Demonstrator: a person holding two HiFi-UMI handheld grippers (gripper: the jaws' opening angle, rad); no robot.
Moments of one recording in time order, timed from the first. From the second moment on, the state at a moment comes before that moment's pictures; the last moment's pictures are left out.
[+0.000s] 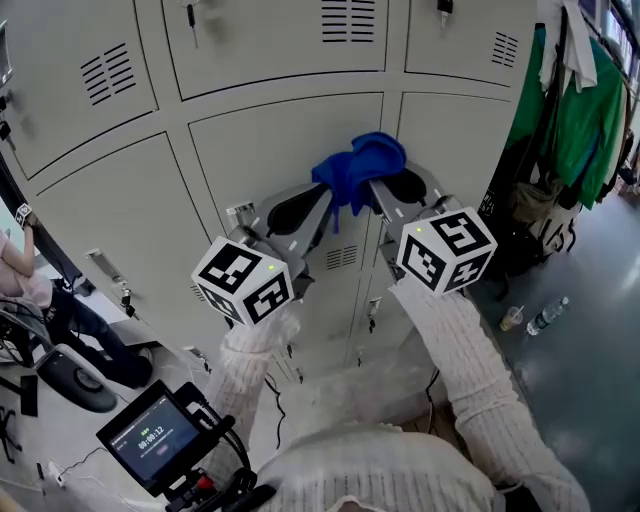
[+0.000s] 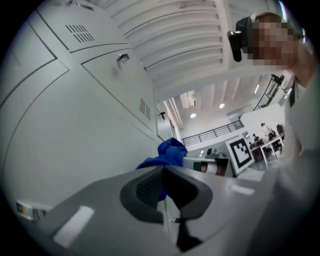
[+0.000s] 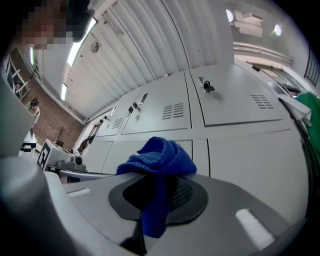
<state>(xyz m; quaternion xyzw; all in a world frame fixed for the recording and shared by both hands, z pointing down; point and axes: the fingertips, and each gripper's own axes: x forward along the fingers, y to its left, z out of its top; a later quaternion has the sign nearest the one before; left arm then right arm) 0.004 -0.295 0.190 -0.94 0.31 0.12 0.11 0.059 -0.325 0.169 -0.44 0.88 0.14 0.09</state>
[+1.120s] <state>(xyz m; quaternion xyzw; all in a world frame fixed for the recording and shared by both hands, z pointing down) -0.010 -0.309 0.175 -0.94 0.30 0.14 0.08 0.078 -0.350 0.145 -0.45 0.87 0.15 0.15</state>
